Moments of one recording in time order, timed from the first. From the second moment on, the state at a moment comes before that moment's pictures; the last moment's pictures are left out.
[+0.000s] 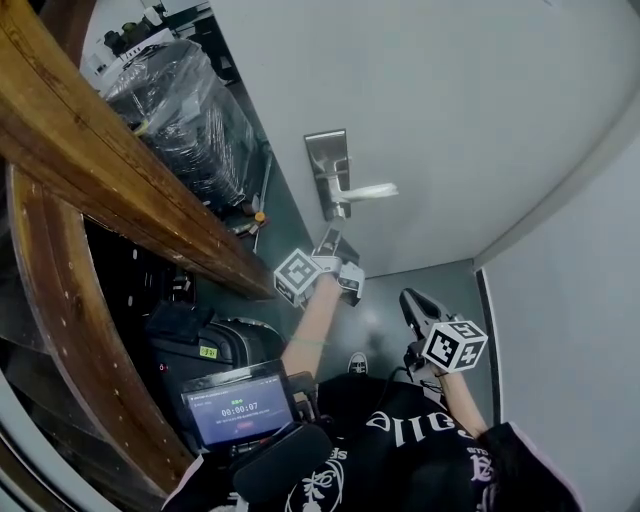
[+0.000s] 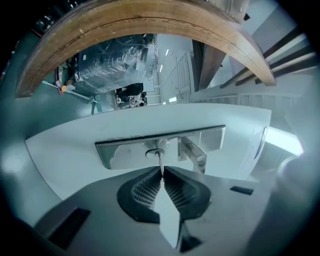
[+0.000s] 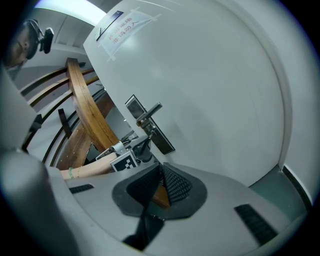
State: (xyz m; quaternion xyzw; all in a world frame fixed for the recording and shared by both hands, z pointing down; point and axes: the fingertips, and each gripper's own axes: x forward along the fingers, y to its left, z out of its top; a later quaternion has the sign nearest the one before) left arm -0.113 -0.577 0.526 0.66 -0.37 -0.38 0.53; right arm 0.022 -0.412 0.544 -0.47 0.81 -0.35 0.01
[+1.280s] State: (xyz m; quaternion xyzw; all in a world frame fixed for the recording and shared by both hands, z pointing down) left arm -0.089 -0.468 0.506 0.84 -0.44 -0.13 0.30; right arm 0.031 -0.364 0.540 -0.43 0.83 -0.35 0.01
